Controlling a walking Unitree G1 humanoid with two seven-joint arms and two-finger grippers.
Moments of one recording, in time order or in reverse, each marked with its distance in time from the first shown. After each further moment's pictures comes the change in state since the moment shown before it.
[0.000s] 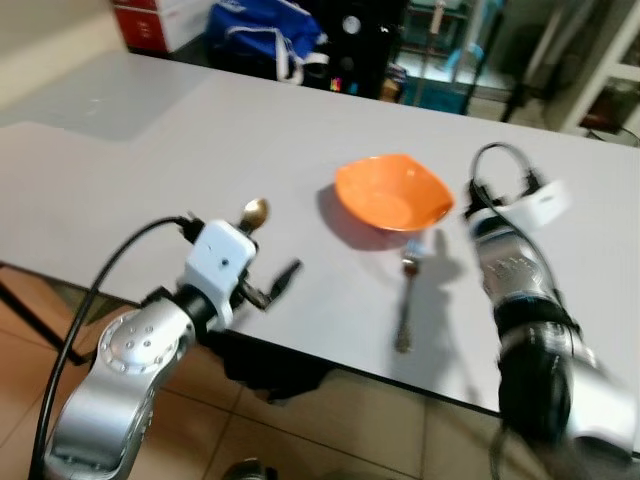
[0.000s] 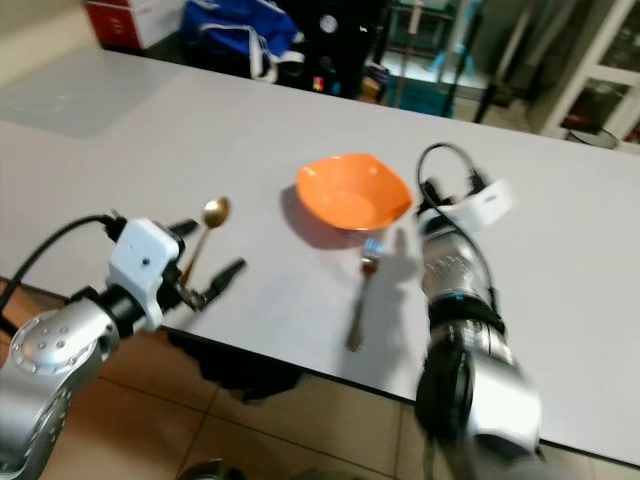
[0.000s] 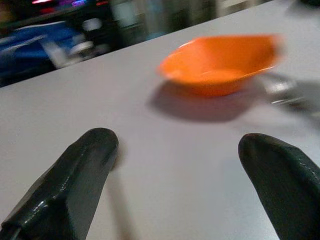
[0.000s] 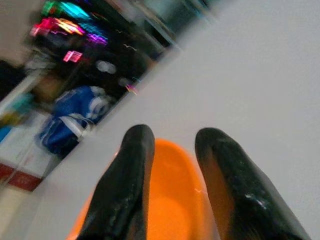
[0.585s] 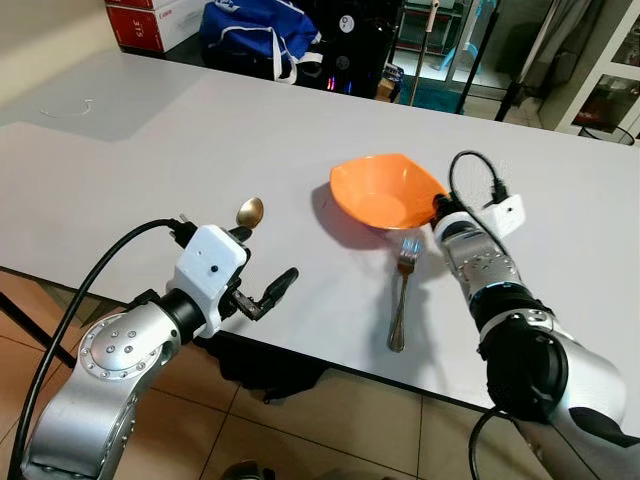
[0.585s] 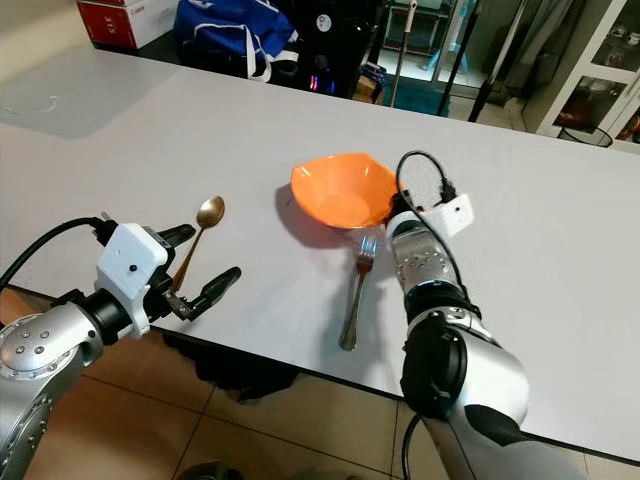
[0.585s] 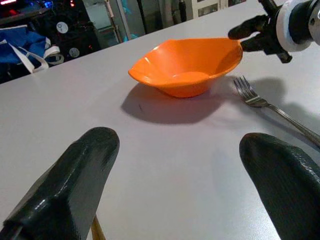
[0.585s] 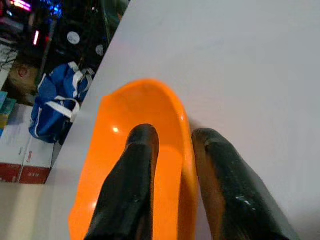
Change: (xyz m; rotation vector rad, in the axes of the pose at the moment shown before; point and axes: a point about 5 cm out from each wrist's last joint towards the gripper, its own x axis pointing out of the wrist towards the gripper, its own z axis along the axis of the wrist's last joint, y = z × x) left arm -0.014 -0.005 0.004 -0.016 -0.022 -0.138; right arm 0.008 0.006 -0.042 0.278 0.204 -0.190
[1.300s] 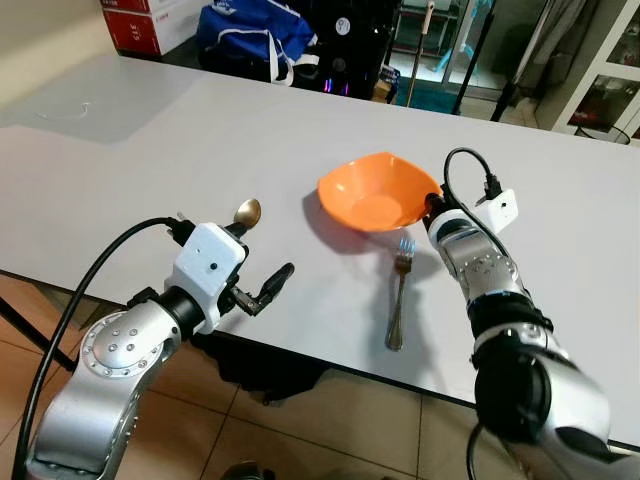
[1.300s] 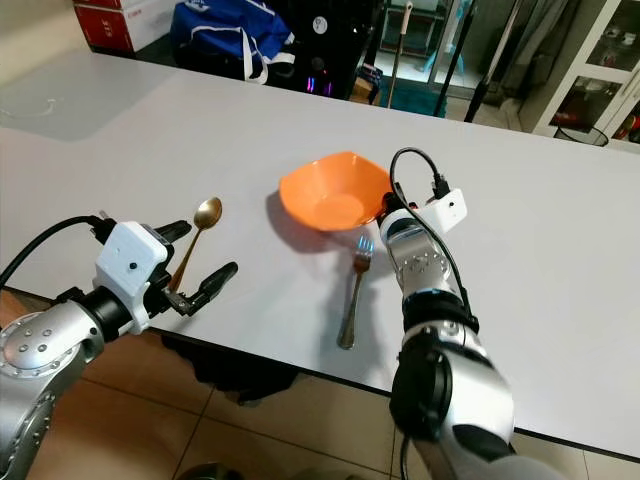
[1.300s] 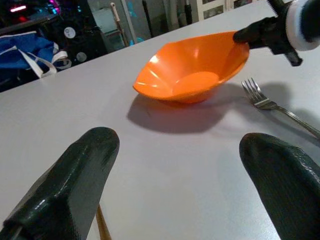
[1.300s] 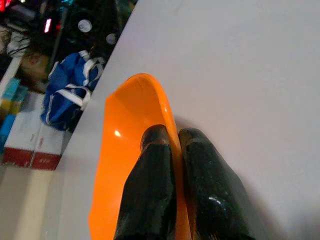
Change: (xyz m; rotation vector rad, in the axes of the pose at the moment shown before) left arm 0.001 0.003 -0.001 0.018 -0.007 0.031; right arm -0.004 0.011 -0.008 -0.006 0.050 0.042
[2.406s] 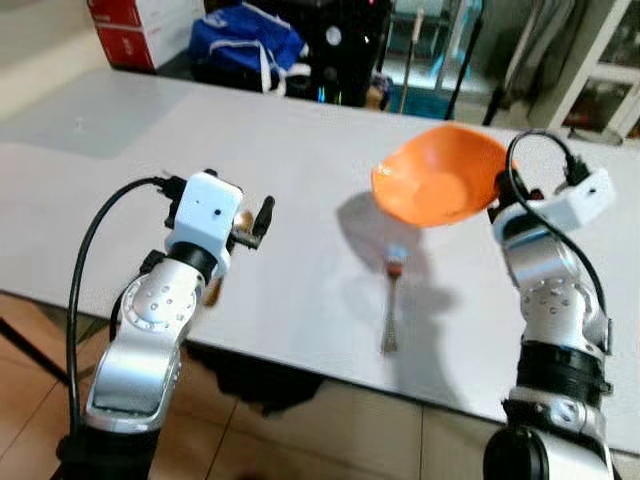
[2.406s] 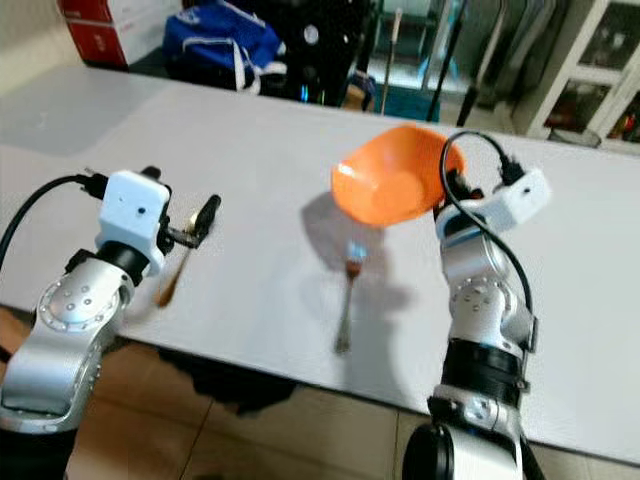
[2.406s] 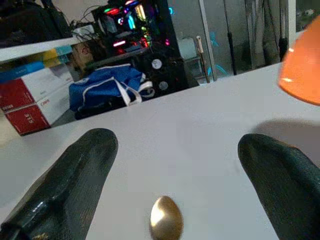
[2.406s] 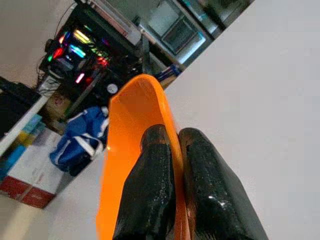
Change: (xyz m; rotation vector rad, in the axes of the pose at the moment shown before) left arm 0.034 0.027 0.012 0.029 -0.077 0.379; right arm -0.057 0.012 0.053 -0.196 -0.223 0.090
